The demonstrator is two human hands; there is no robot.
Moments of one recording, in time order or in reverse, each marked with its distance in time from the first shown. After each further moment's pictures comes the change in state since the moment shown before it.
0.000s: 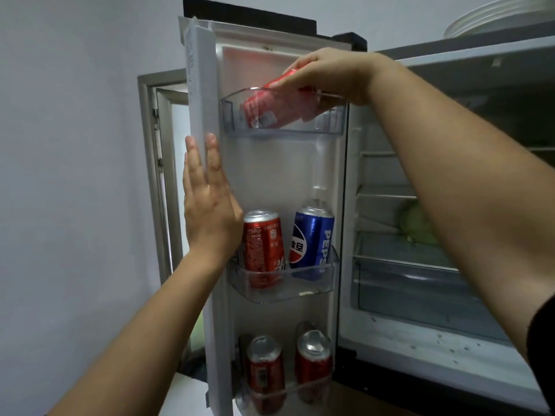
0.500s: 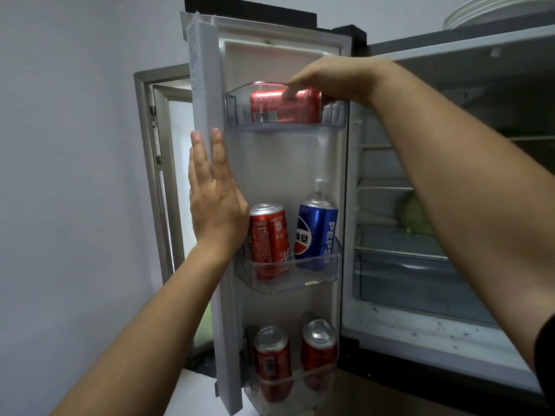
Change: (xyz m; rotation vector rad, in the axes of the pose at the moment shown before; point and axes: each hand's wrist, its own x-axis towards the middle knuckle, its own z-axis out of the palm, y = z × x) left_hand 0.001 0.001 -0.004 -0.017 -0.030 -0.015; right_hand -0.004 0.004 0.009 -0.147 0.031 0.055
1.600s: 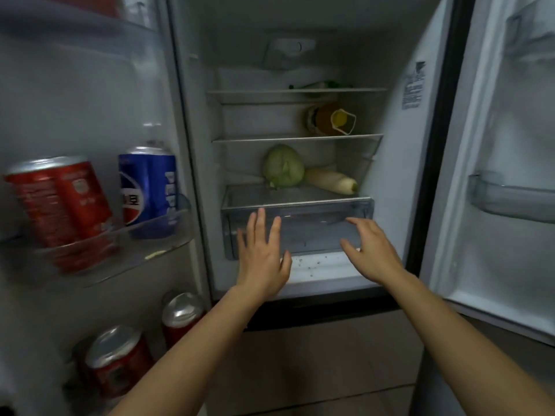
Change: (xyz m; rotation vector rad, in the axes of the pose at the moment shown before) left_hand -0.239 0.154 0.185 -0.230 -0.806 0.327; right_hand -0.355 0.320 0.128 -0.367 0.410 0.712
